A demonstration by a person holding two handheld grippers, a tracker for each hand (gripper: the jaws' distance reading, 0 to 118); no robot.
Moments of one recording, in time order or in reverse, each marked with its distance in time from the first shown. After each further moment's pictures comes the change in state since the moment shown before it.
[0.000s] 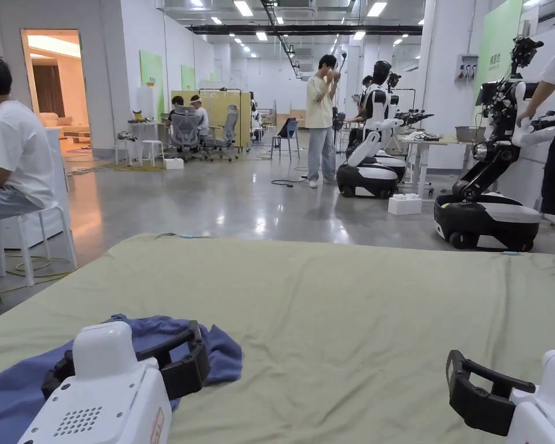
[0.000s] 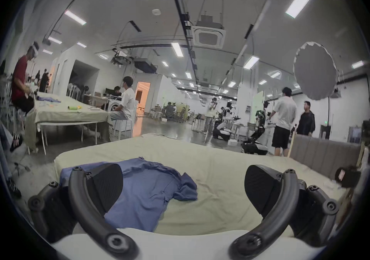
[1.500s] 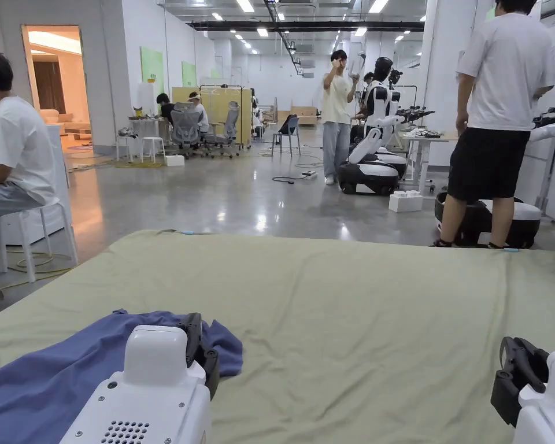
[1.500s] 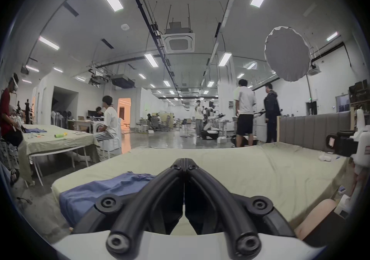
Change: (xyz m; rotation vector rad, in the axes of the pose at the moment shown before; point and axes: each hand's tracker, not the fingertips) left arm 0.029 0.000 0.024 0.047 -0.157 -0.133; right arm -0.006 0.005 0.023 0.067 -0.066 0.108
